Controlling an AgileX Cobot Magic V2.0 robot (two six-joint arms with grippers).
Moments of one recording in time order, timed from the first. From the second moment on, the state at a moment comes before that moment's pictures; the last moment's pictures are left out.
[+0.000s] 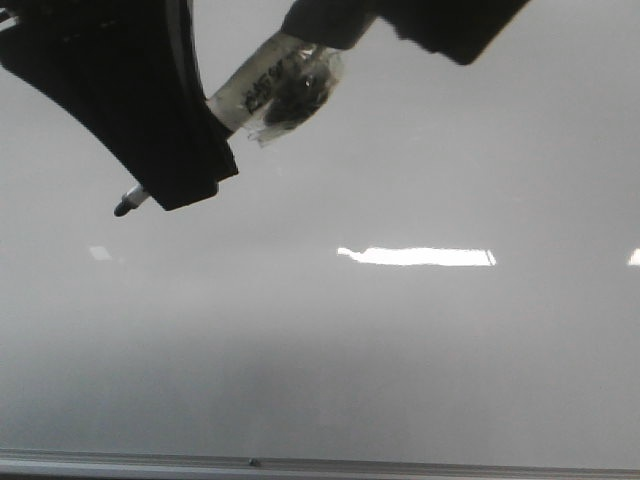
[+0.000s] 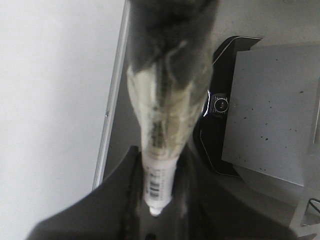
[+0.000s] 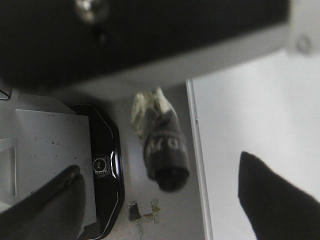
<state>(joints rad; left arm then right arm) -0.82 1.41 -1.24 -0.19 1.15 0.67 0.67 1.28 -1.24 0.41 1.07 -0.84</state>
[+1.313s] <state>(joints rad) -0.71 1.33 -1.23 -0.18 1.11 0.65 0.71 1.33 -1.29 0.32 1.09 -0.78</state>
